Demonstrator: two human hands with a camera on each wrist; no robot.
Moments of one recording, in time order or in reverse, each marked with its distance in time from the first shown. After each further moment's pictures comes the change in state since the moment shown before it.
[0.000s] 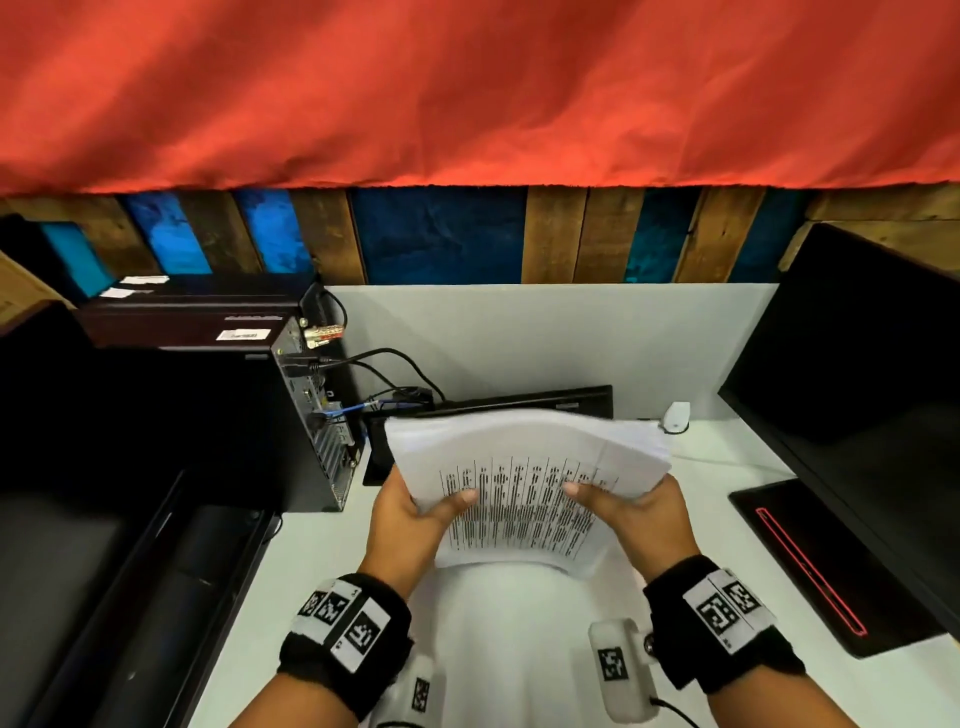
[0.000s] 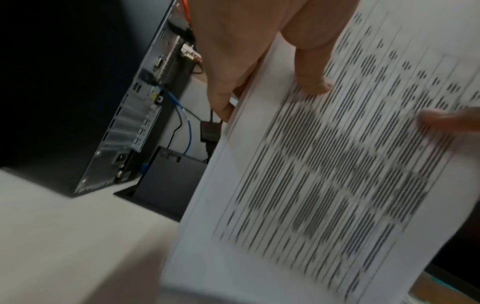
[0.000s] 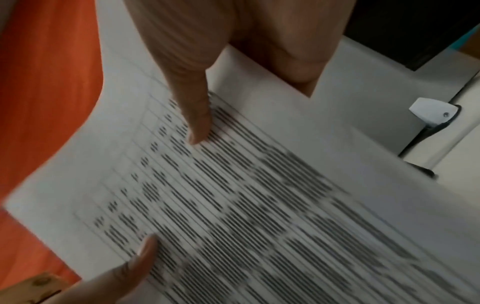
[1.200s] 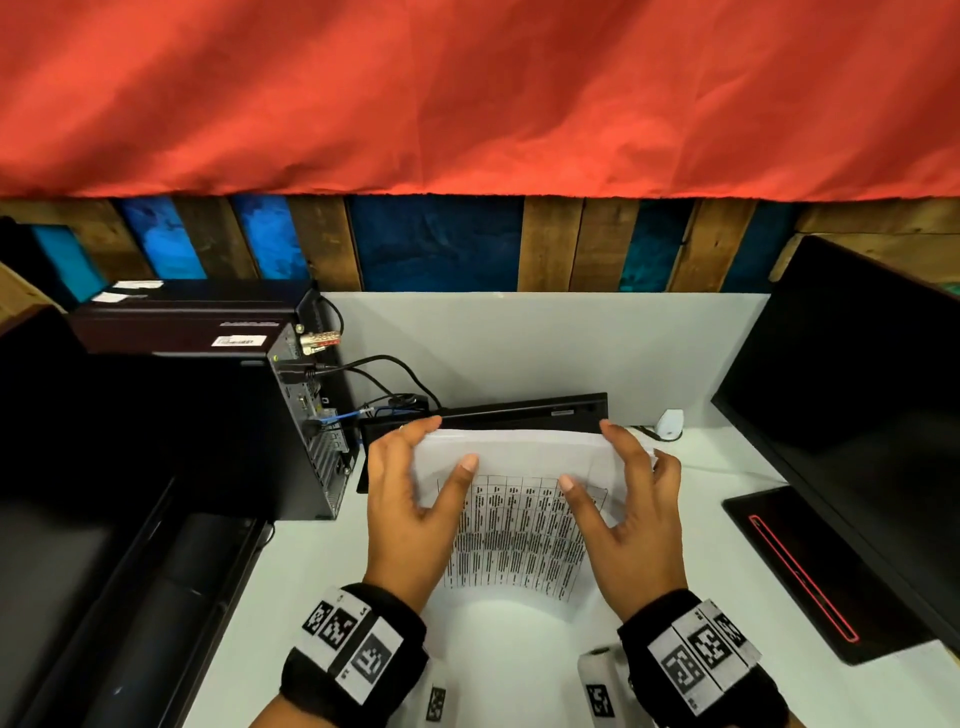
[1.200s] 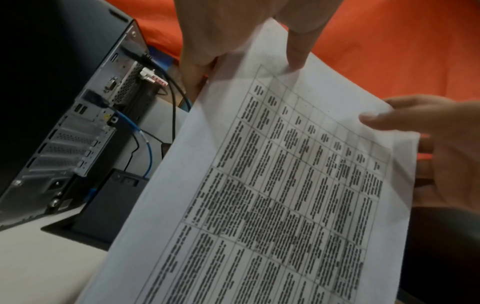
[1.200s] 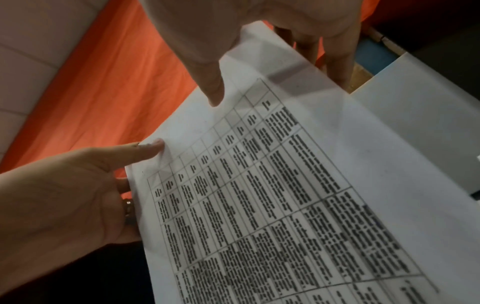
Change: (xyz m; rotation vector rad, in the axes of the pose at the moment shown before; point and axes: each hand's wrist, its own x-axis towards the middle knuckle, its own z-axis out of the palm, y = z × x) left_hand -0.013 0.031 0.013 0.252 0.188 0.511; right_hand -0.023 -0.008 0.014 -0.560 0.166 -0.449
